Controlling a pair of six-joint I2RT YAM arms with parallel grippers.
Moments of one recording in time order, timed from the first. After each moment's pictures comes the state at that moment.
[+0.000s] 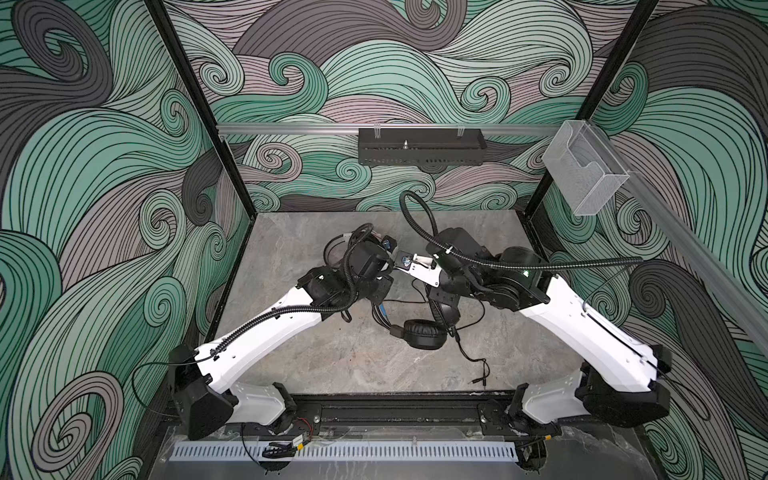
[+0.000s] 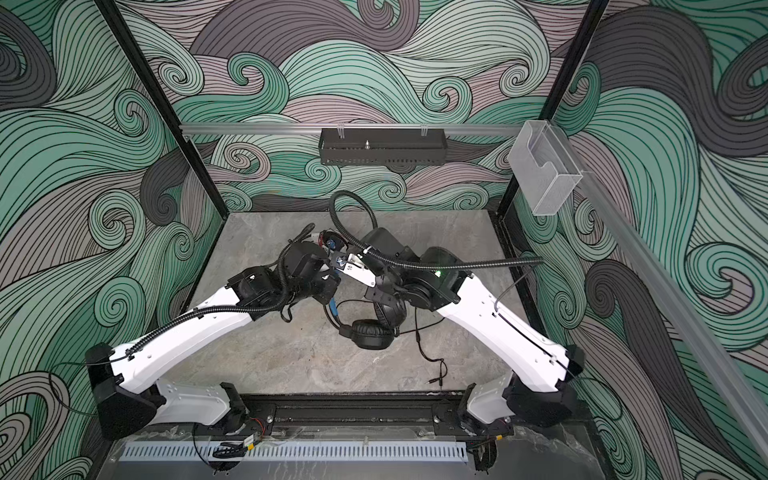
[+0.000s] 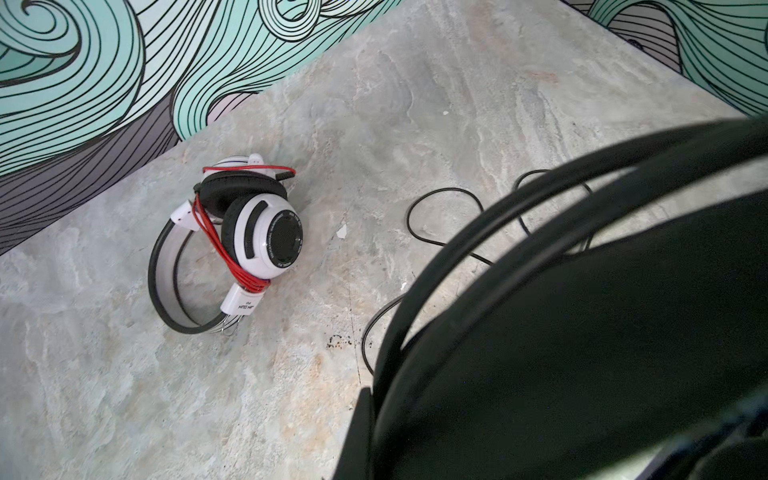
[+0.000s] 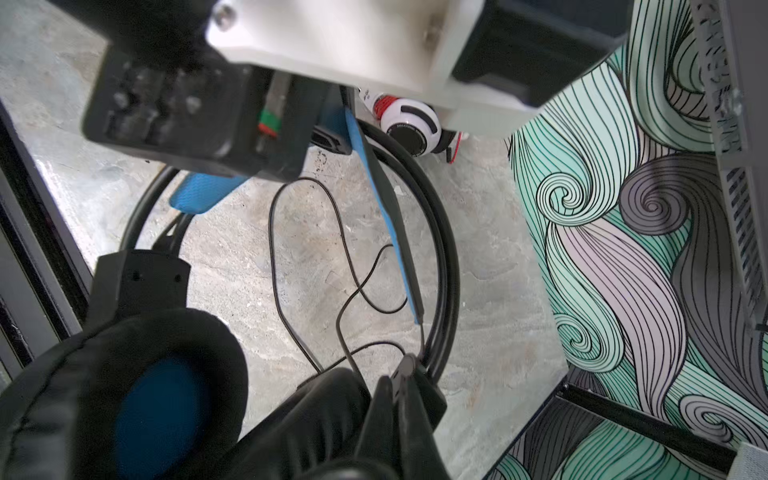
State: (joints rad) left arm -0.83 1.33 1.30 -0.74 -0.21 -0.08; right arm 0.98 1.48 1.85 -1.32 0.33 -0.46
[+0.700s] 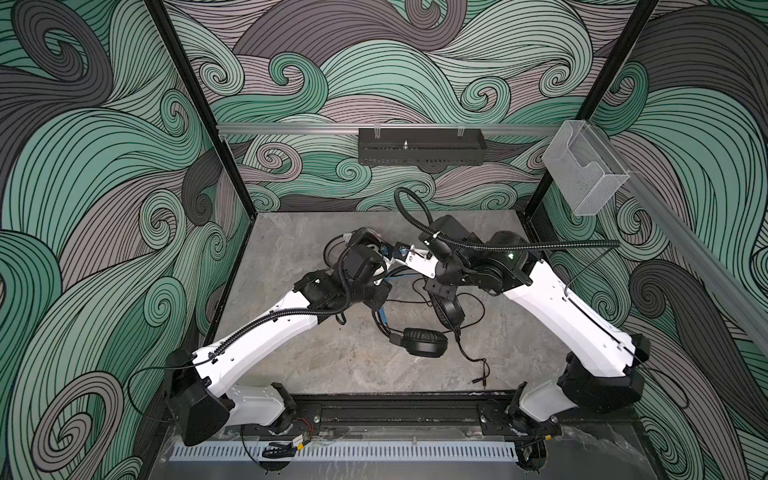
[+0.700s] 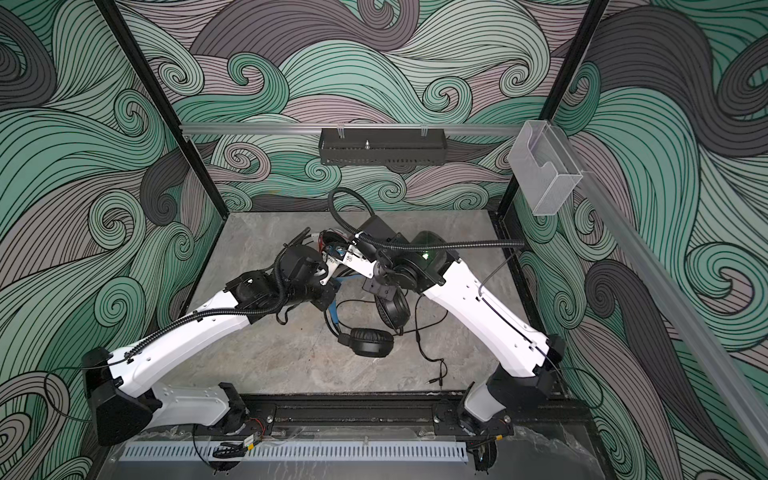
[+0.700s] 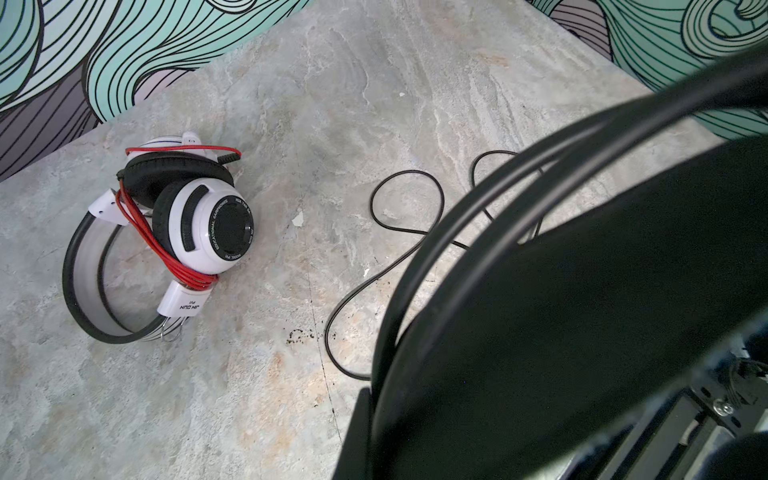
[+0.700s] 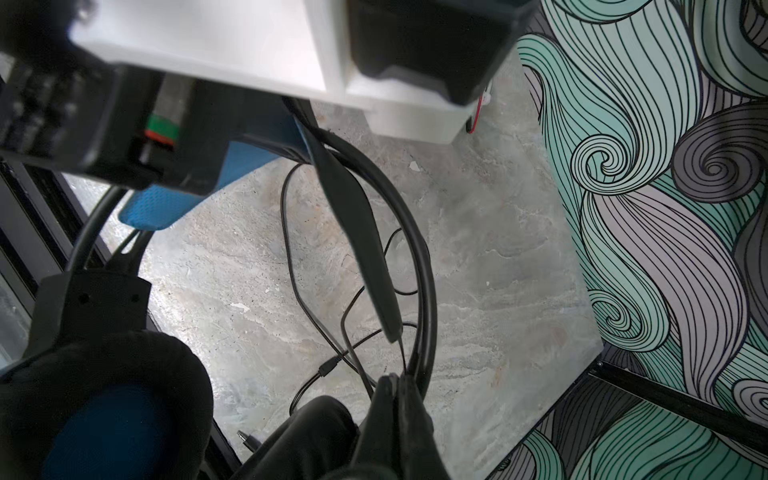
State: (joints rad) left arm -0.81 1.28 1.22 -0.70 -0.06 -0.08; right arm 0.92 1.54 1.94 -1.41 0.24 -0.41
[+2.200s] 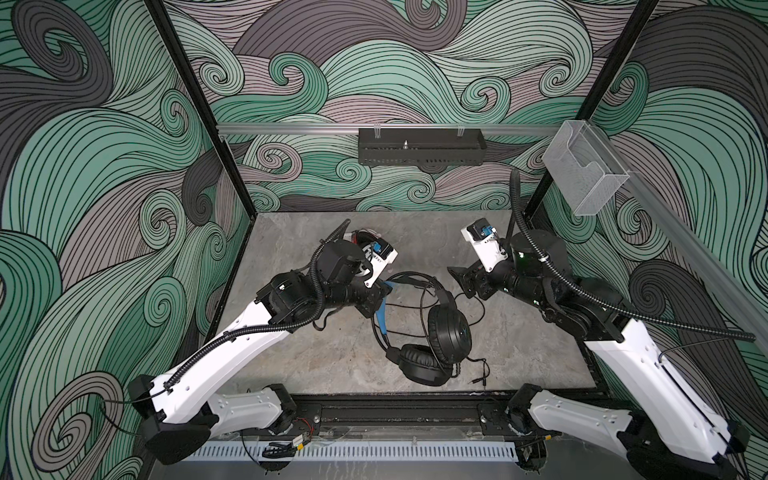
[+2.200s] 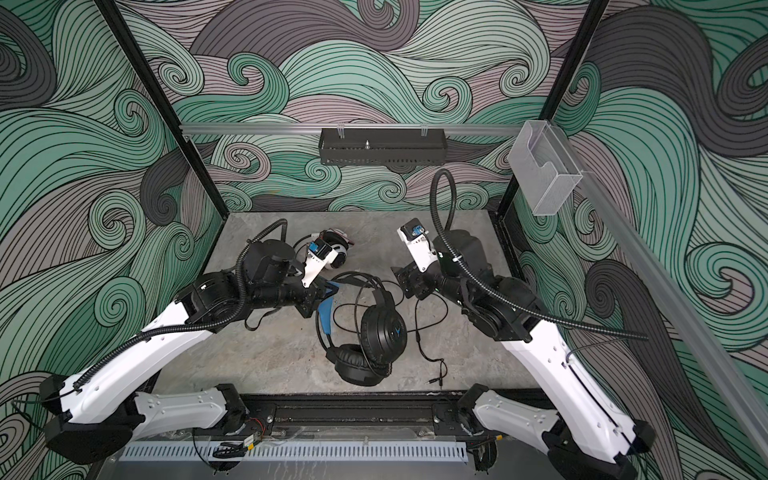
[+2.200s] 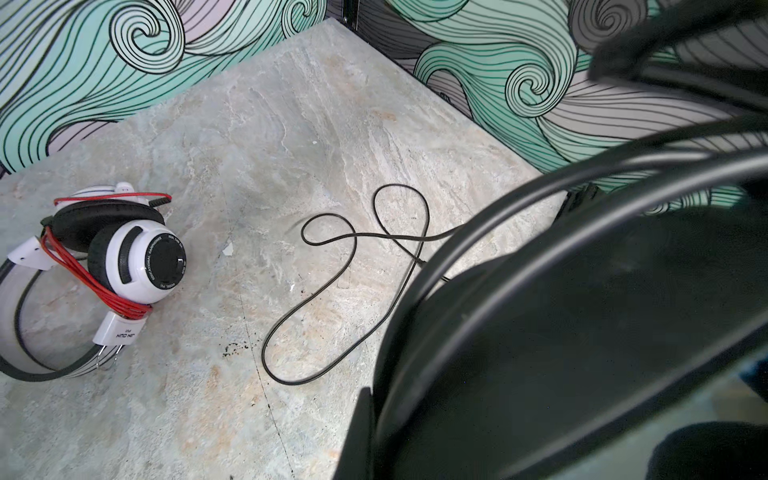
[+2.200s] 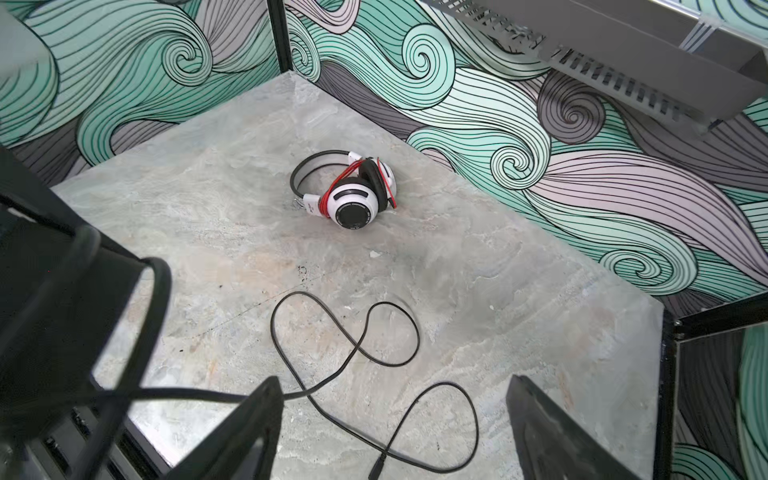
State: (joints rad) left arm -0.84 1.17 1.41 -0.89 0.12 -0.13; right arm 0.69 1.02 1.41 -0.90 0.07 -0.11
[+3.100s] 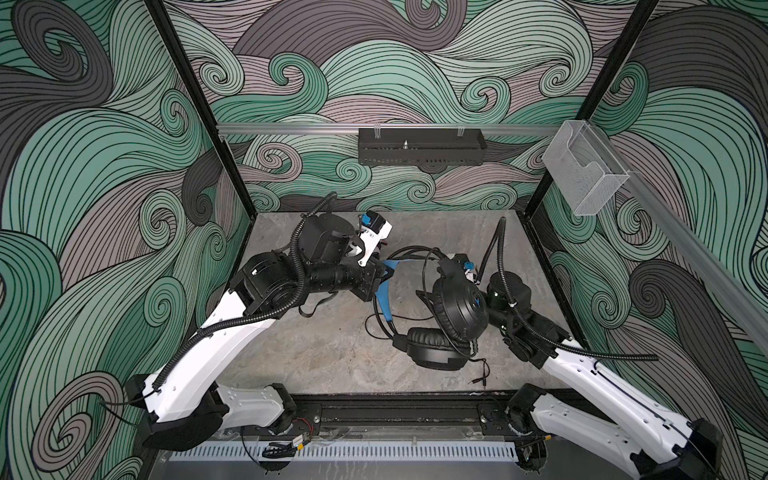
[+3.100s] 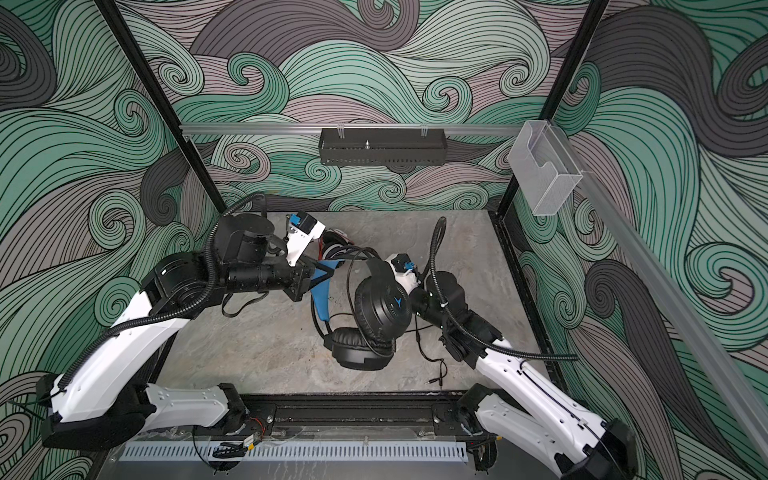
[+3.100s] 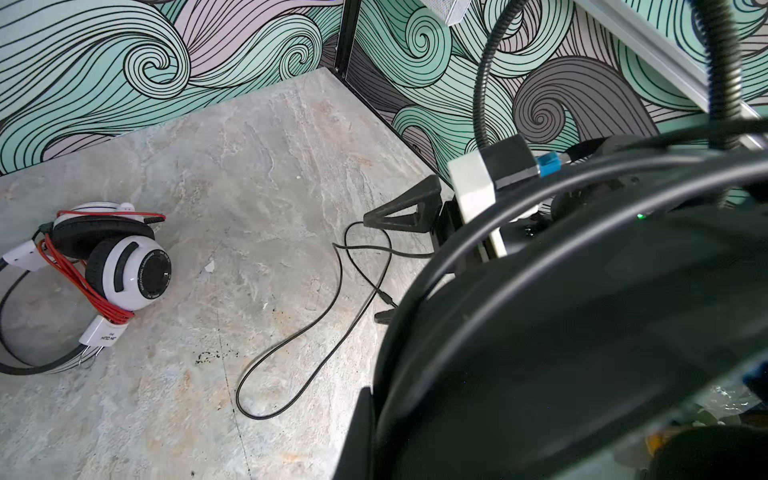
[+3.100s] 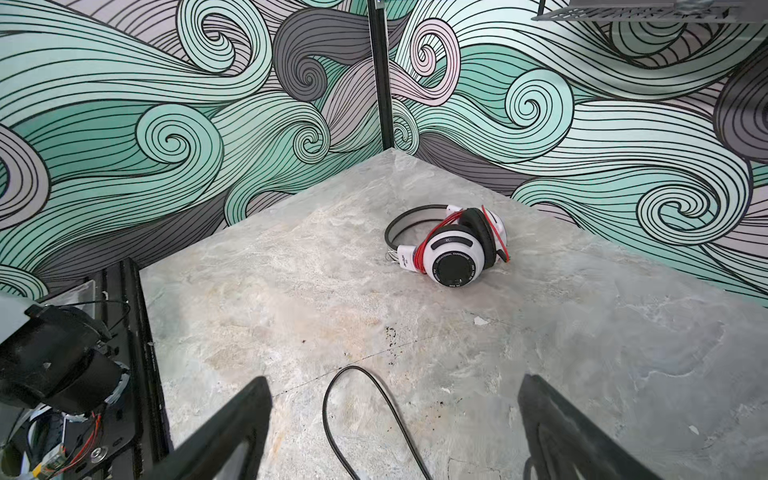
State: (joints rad) left arm -0.84 1.27 1.77 -1.09 0.16 -0.28; right arm 0.67 0.88 0.73 -0.10 -0.22 0.00
